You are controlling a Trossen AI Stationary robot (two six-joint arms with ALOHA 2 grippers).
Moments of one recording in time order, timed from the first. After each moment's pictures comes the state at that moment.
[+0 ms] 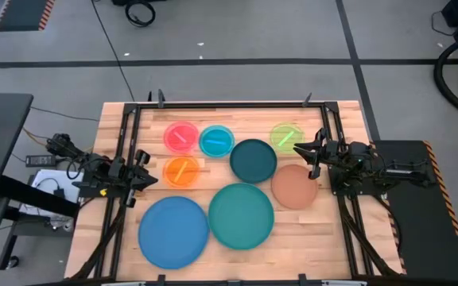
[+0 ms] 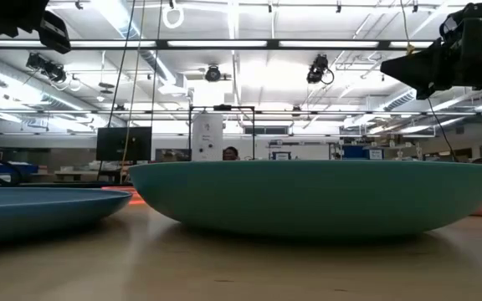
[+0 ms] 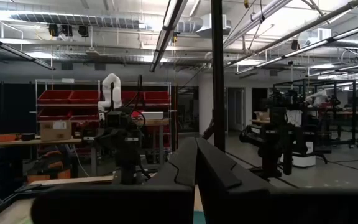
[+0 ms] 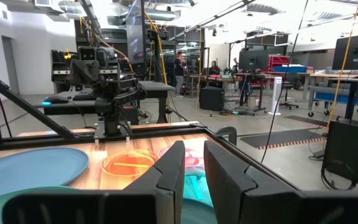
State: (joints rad) left arm -0.52 0.02 0.01 0.42 -0.32 0.12; right arm -0.12 0.03 0.01 0.18 0.15 -0.05
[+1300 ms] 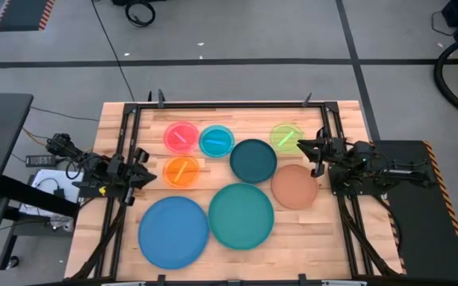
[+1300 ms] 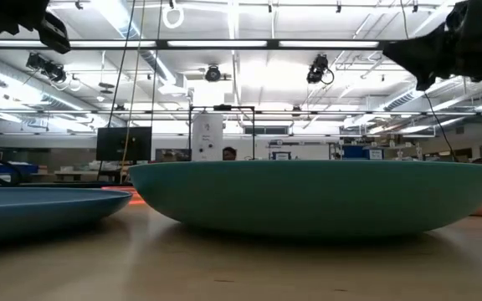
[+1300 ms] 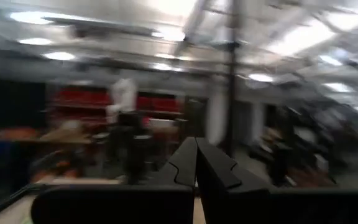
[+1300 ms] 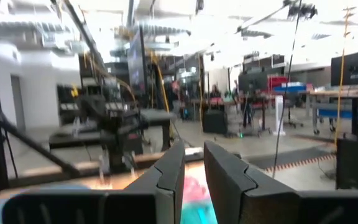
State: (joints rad) left arm -0.52 0.02 0.01 0.48 -0.44 0.05; right arm -0.12 0.03 0.01 0.34 0.15 0.00
